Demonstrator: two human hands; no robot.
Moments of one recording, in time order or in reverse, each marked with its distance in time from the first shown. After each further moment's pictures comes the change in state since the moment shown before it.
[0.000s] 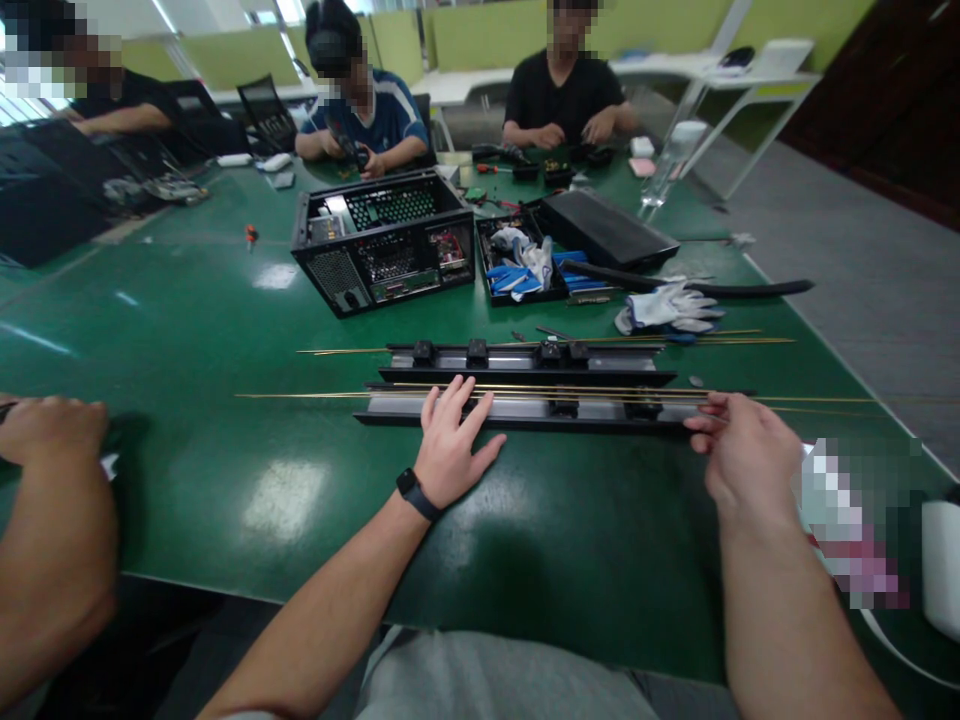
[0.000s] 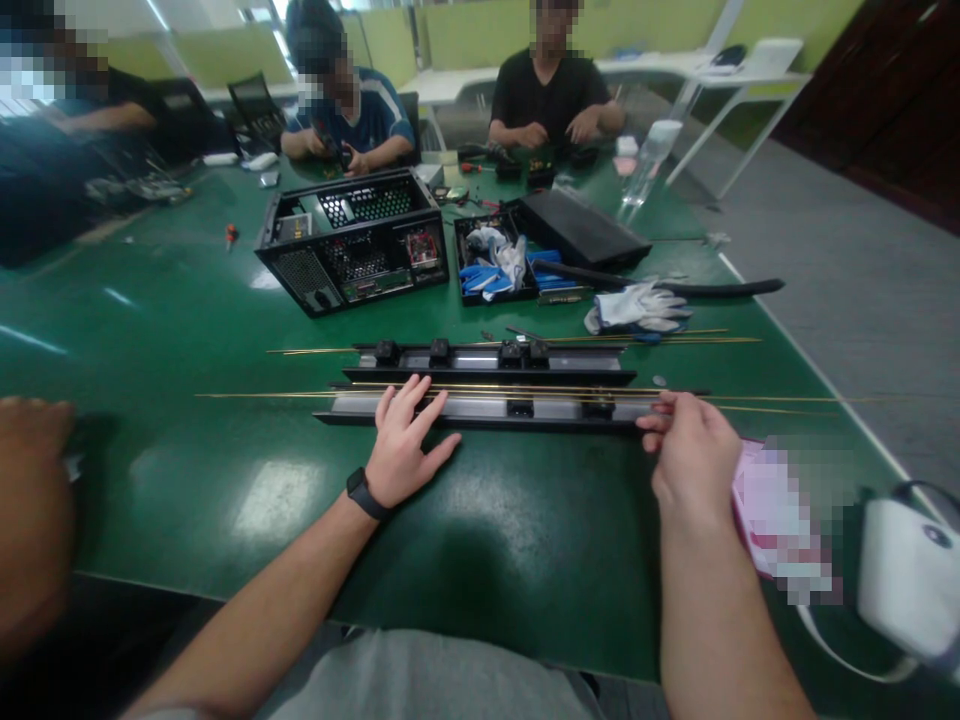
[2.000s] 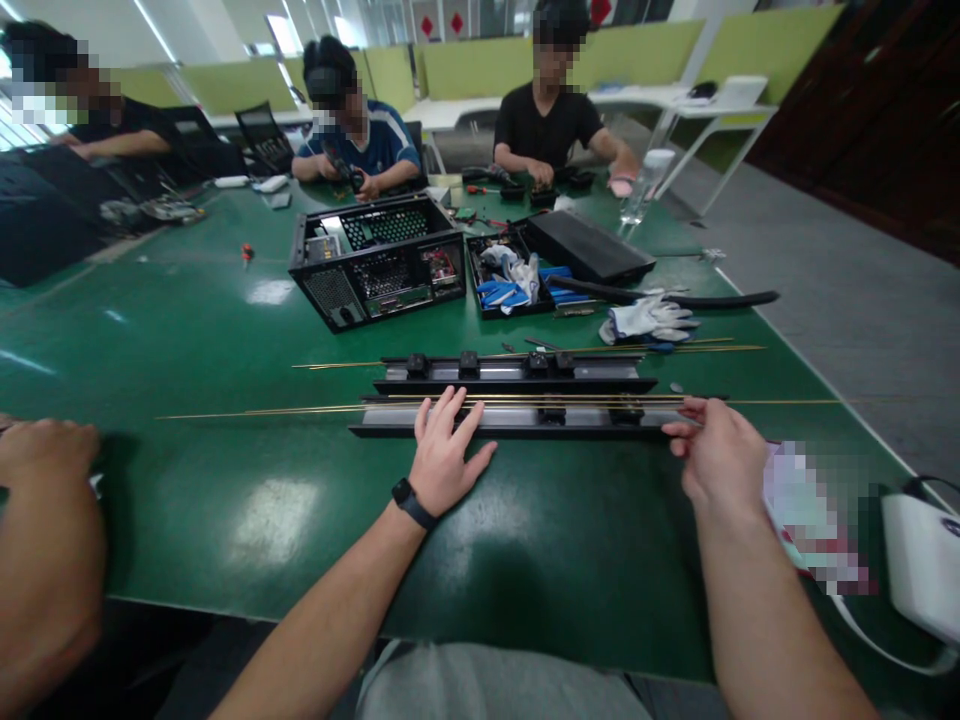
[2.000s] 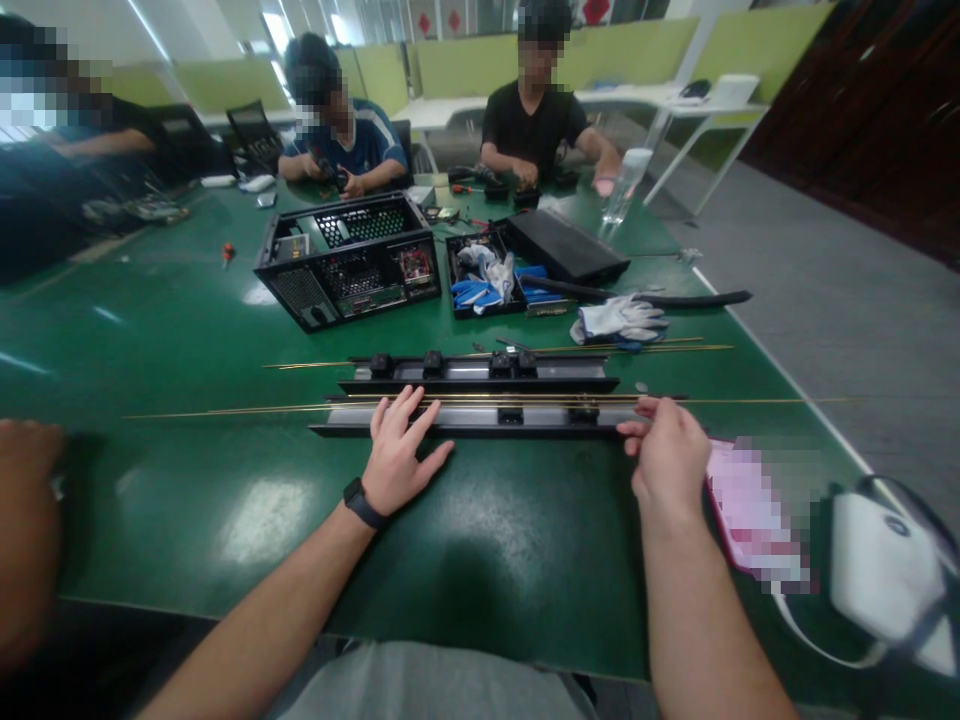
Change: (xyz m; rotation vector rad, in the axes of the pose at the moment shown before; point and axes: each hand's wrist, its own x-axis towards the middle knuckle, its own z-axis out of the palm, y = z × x) left_hand -0.001 -0.002 0.004 0.012 0.058 0.038; right_hand 0.005 0.012 -0.001 0.022 -0.009 -0.037
